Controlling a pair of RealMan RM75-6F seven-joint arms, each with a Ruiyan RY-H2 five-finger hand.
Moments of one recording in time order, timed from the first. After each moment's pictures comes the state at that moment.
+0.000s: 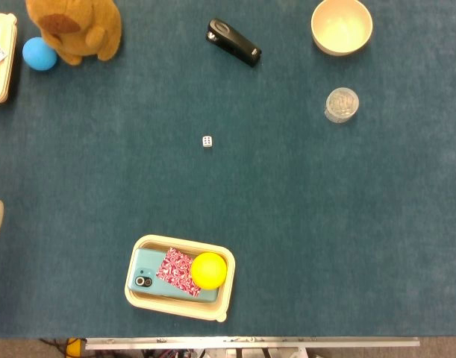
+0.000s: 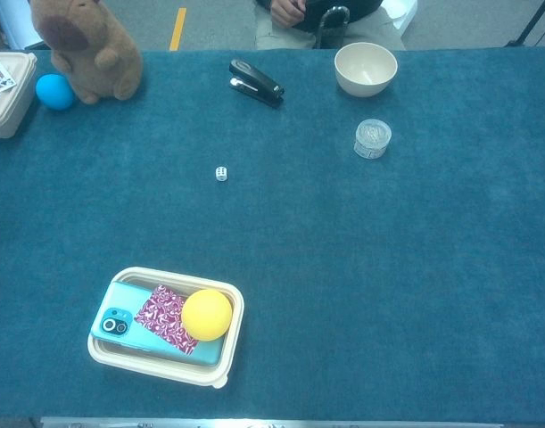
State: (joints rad) left arm -0.02 -1.14 -0.02 -1.71 1.56 1.56 0.01; right arm -0.08 -1.18 0.04 -1.72 -1.52 1.60 0.06
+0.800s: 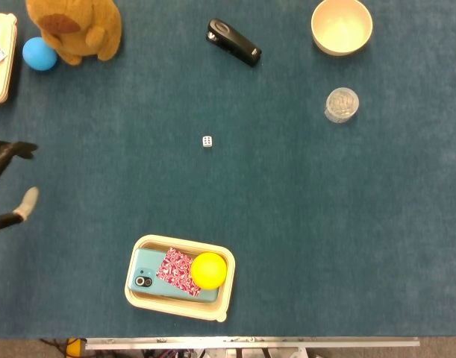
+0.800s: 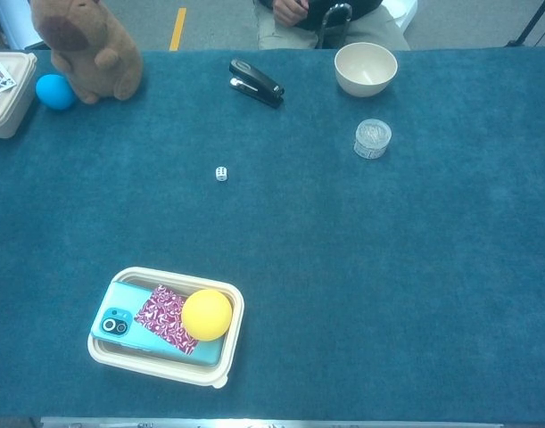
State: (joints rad) left arm -0.16 -1.05 -0.03 -1.74 1.61 1.38 -0.20; right arm -0.06 -1.18 0.04 -1.72 -1.52 1.57 0.07
